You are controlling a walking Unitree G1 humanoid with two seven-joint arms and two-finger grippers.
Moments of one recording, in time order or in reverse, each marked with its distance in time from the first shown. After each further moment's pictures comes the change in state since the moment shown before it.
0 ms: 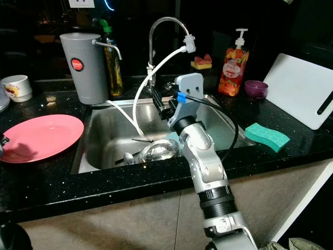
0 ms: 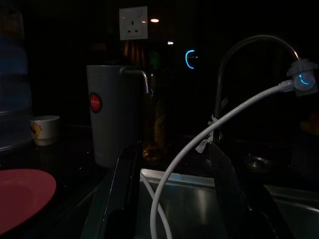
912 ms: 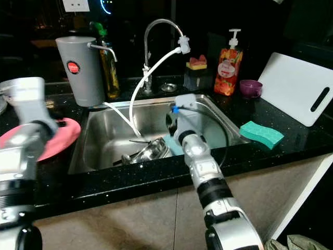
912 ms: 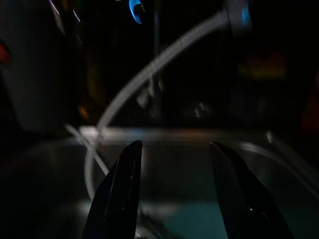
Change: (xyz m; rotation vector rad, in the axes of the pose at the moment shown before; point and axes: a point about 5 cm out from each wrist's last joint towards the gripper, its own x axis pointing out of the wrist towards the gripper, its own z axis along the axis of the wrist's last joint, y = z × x) left arm -0.016 -0.068 -0.011 0.296 -0.162 -0.330; right arm 0.007 -0.032 -0.037 -0.059 0.184 -0.212
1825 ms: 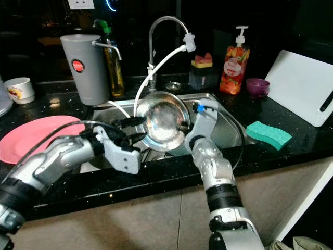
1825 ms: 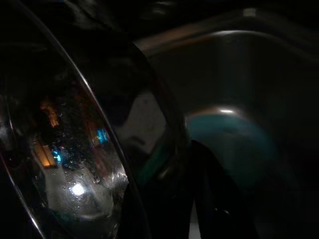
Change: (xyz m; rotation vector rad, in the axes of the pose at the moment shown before) left arm -0.087 -0.133 -0.064 1.404 -0.879 -1.223; right arm -0.014 -0.035 -0.051 0.210 0.346 -0.215
